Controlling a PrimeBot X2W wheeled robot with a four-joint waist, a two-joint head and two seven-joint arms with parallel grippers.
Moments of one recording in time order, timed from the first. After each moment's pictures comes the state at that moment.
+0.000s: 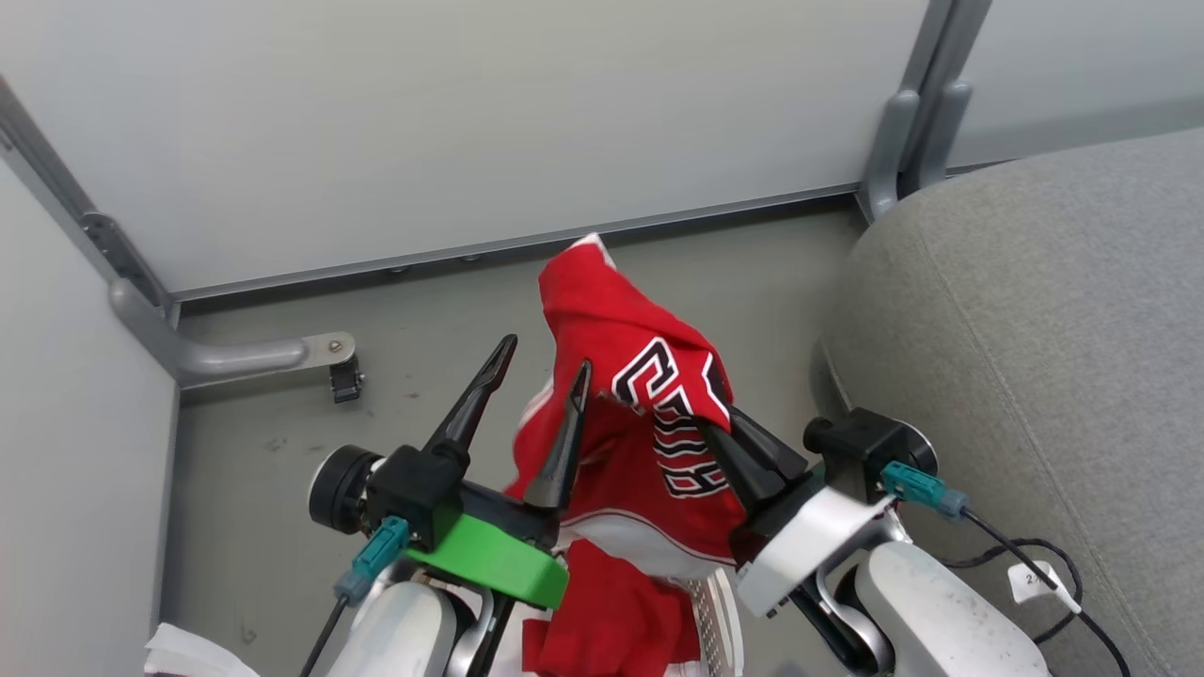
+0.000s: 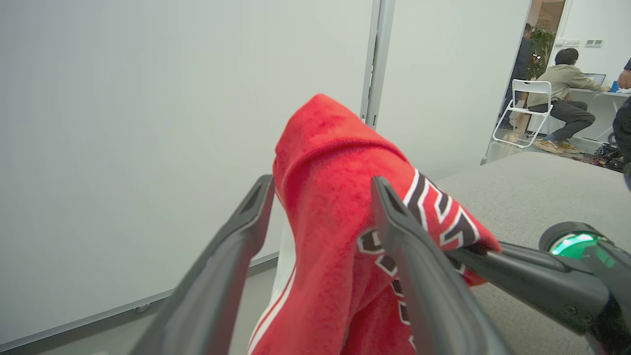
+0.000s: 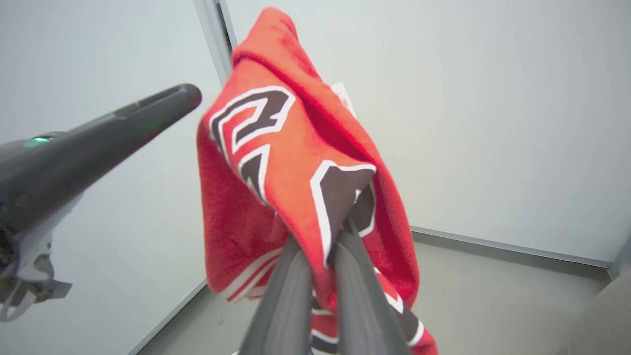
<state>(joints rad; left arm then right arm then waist) -0.23 0.05 -0.44 0.17 -0.26 -0.13 -0.26 -0.36 -0.12 0.57 0.29 0.43 0.13 -0.26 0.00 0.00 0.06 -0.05</state>
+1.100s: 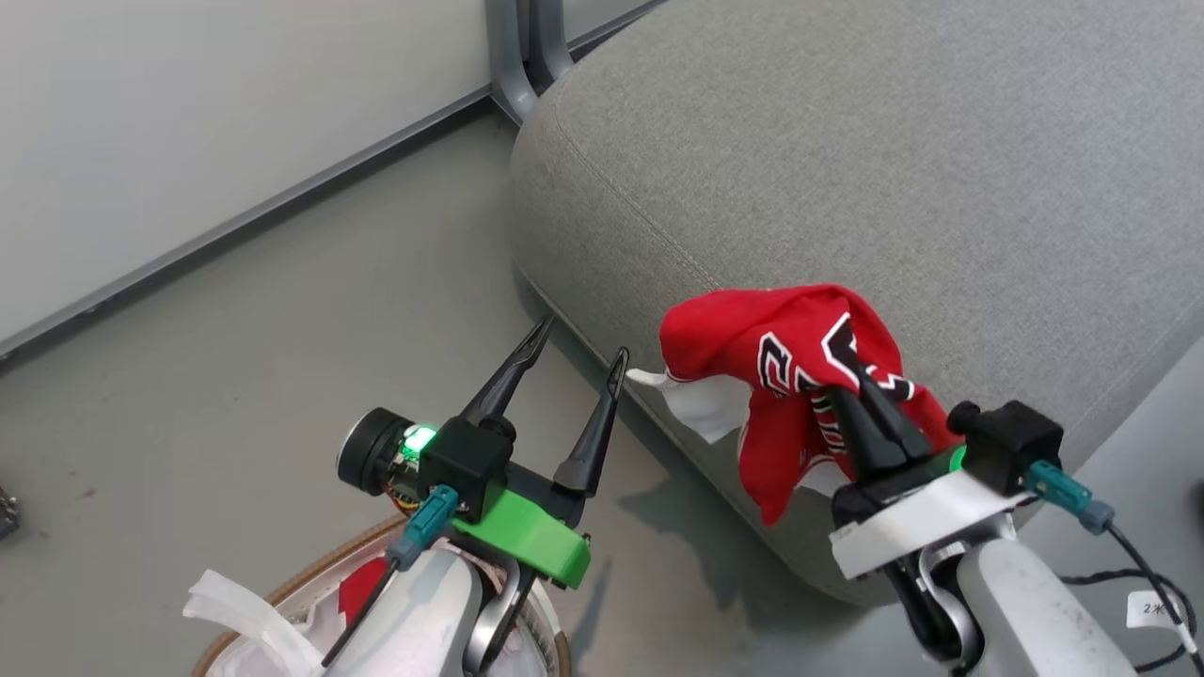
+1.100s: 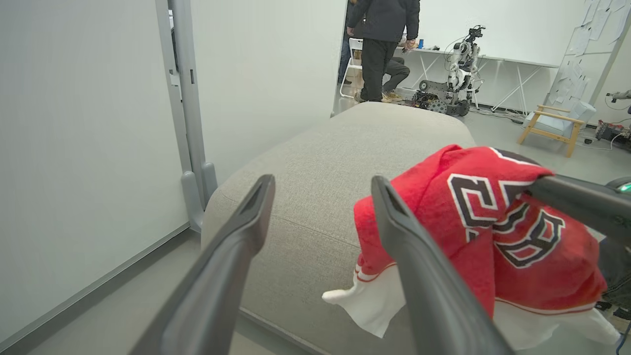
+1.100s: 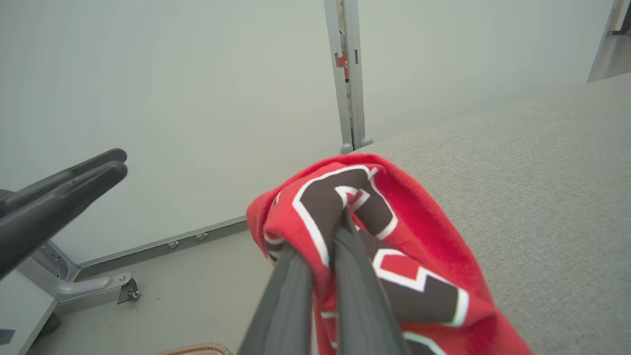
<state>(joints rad) -0.32 0.05 -0.50 0.25 -0.21 -0.13 -0.26 -0.22 -0.12 0.28 0.15 0.40 0.13 -0.26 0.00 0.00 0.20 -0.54</state>
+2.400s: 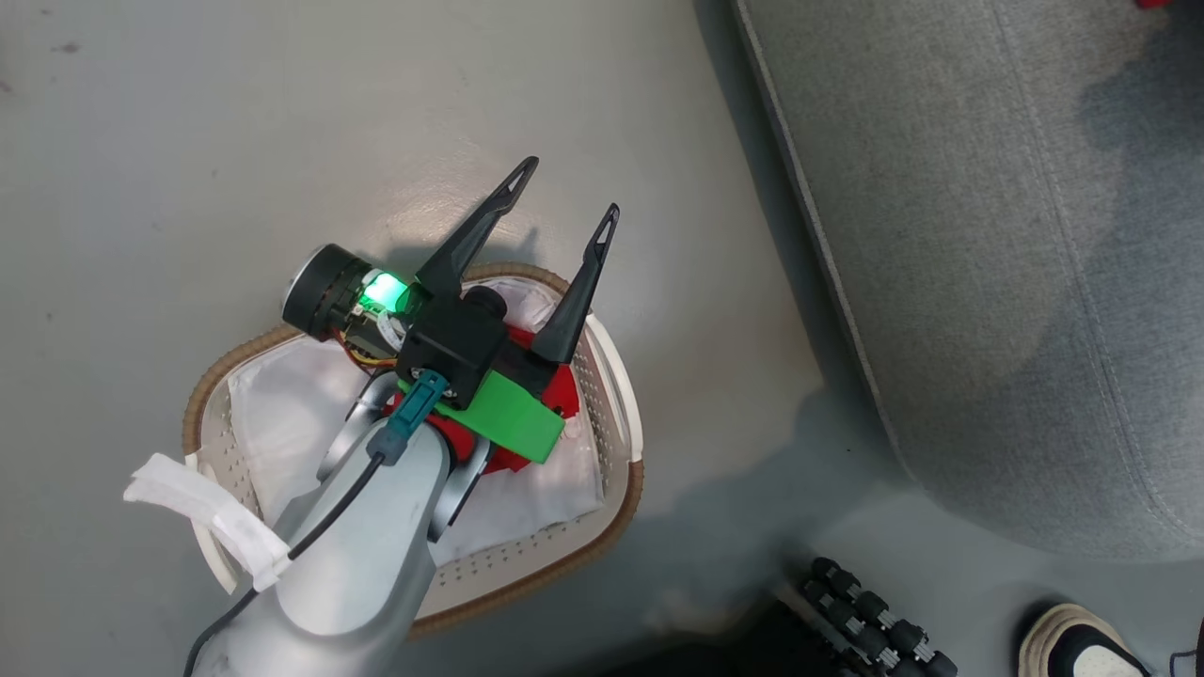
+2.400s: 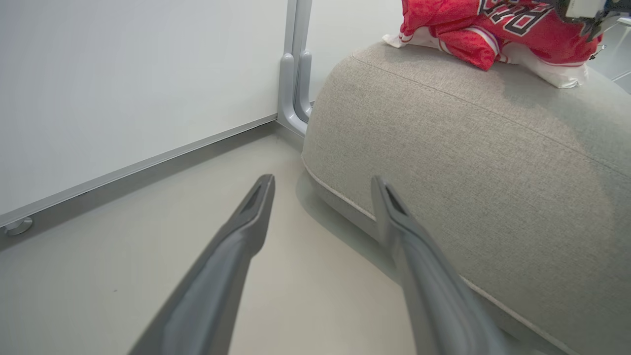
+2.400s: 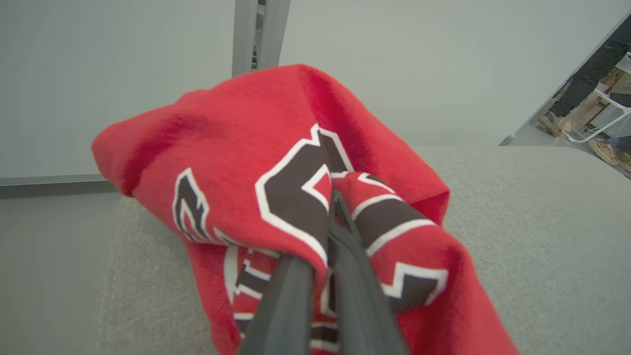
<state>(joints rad) -0.57 0.13 -0.53 0.25 -0.12 -0.13 -0.26 -0.99 -0.43 -0.06 0.70 0.27 0.13 -0.26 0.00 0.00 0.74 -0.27</state>
